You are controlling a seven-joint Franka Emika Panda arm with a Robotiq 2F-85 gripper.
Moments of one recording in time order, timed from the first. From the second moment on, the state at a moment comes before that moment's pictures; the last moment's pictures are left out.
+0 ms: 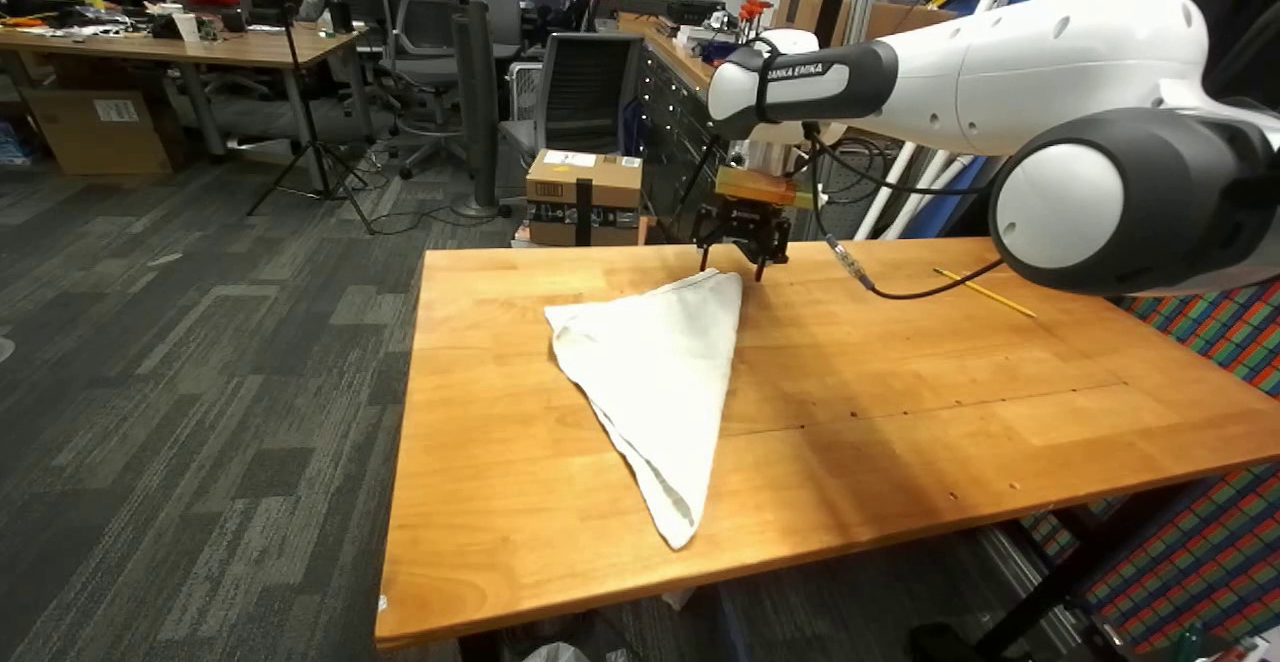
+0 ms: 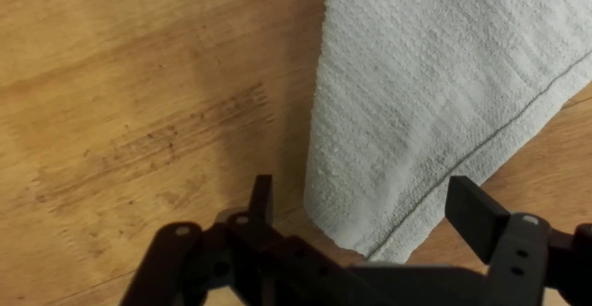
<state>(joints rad) 0.08 1.18 0.03 -0.69 0.02 1.77 0.41</state>
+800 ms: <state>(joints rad) 0.06 1.21 0.06 -0.67 0.03 1.75 0.41</state>
